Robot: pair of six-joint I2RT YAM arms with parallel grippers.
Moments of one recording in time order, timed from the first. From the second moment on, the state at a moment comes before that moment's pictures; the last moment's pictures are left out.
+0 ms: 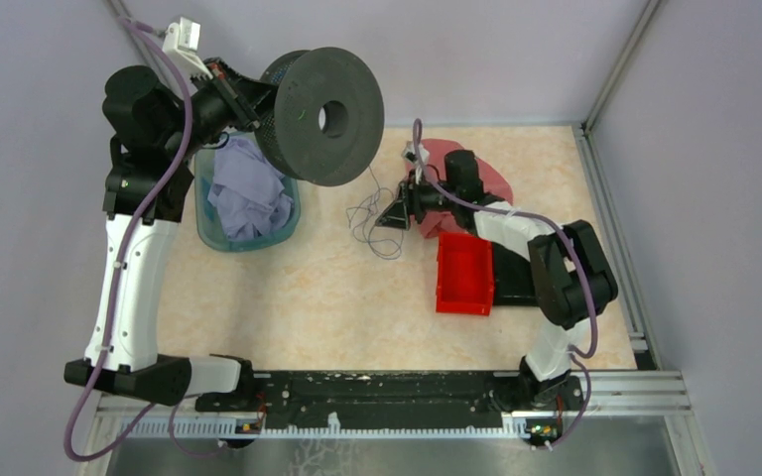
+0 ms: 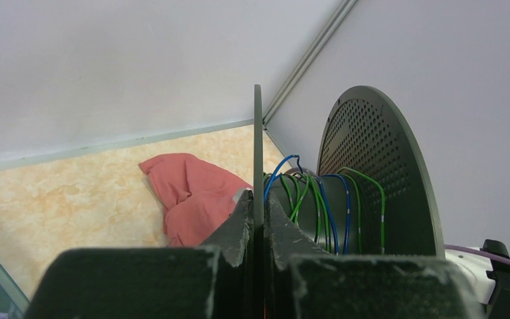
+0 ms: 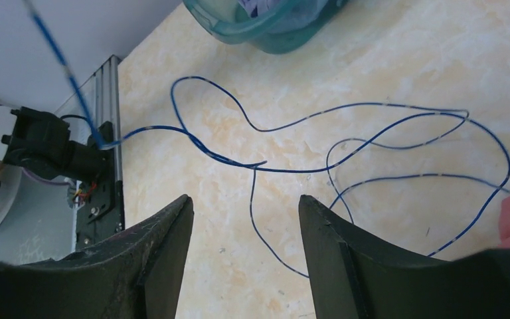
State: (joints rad) left arm -0.19 1.31 1.81 -0.40 0.46 -0.54; right arm 0.41 1.75 1.12 0.25 -0.95 0.22
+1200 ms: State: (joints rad) left arm -0.19 1.32 1.79 -0.40 0.46 -0.58; right arm 0.44 1.62 1.01 0.45 -0.81 0.26
